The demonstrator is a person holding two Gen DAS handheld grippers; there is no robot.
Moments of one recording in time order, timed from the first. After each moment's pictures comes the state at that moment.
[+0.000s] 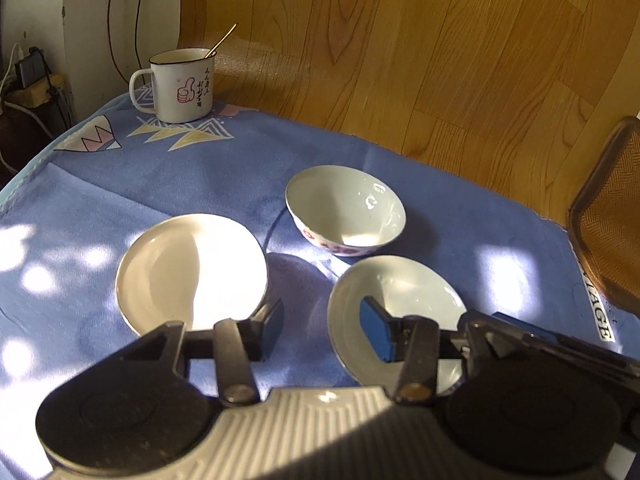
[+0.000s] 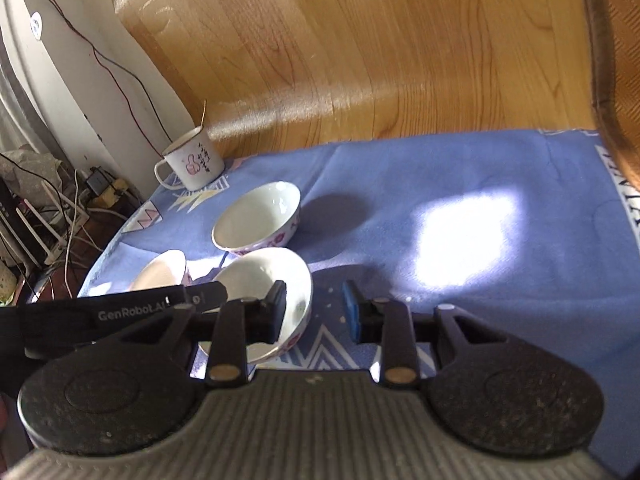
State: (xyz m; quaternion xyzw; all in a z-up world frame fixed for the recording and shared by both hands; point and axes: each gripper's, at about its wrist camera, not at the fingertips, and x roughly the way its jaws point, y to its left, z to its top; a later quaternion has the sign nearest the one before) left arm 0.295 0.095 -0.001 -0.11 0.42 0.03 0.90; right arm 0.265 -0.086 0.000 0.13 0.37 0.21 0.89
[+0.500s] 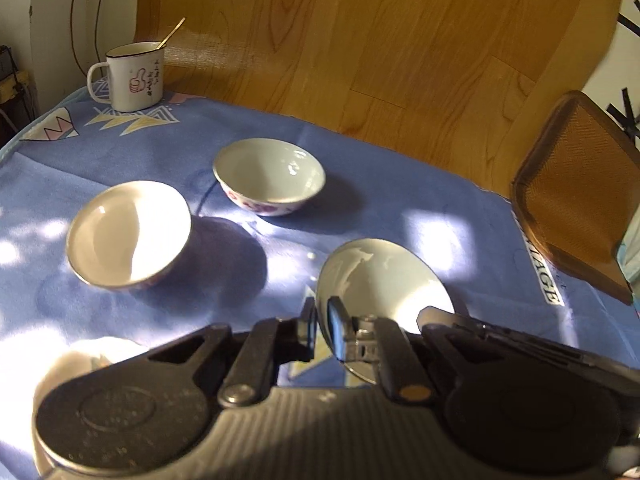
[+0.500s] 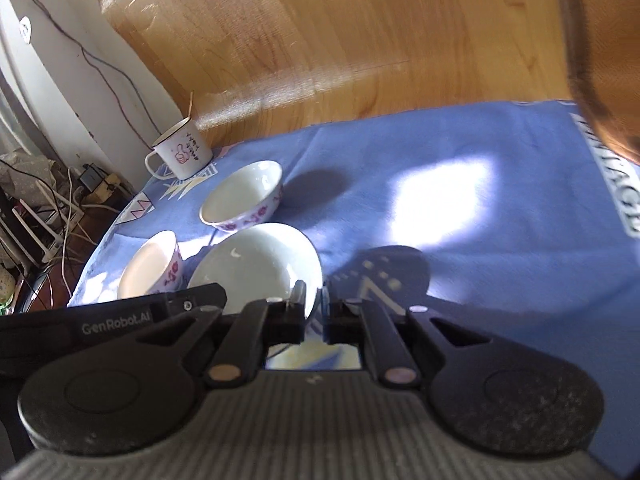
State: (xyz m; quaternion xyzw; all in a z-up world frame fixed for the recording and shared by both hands) left arm 0.259 0.052 0.005 -0.12 0.42 -0.05 0.90; right arm 0.229 -0.126 -0.001 0.16 0.38 0.19 0.89
